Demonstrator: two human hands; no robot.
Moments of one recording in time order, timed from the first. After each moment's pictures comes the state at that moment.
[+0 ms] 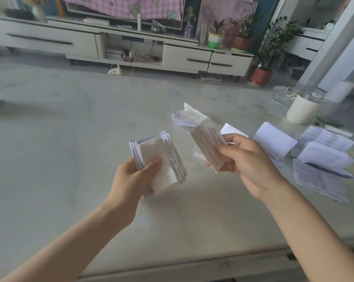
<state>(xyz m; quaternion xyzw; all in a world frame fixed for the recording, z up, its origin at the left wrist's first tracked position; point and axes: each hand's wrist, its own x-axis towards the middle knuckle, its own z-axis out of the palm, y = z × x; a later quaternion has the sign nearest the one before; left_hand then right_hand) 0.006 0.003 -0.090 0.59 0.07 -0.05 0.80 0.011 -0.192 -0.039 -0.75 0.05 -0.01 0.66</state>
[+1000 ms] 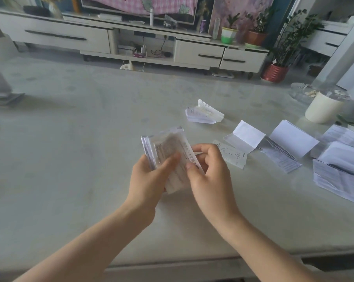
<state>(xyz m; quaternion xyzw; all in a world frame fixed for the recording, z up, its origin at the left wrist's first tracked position) -0.003 -0.001 -0.086 0.60 0.07 -0.01 0.79 -0.011 -0.108 -0.081 -0.83 -0.01 -0.14 0.55</state>
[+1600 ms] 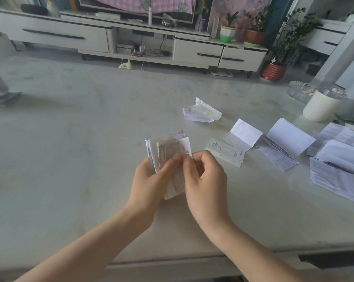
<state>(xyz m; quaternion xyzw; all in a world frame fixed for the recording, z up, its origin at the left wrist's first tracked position) -0.010 -0.008 -0.088 0.61 0.02 -0.02 0.79 -0.016 -0.103 -0.091 -0.81 0.02 -0.21 0.54</state>
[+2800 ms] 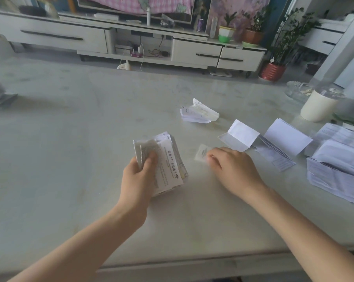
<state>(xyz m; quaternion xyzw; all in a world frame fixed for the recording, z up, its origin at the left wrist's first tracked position) 0.004 -0.004 -0.099 0.60 0.14 0.02 0.79 0.039 -0.194 -0.093 -0.99 -0.10 -0.13 0.06</state>
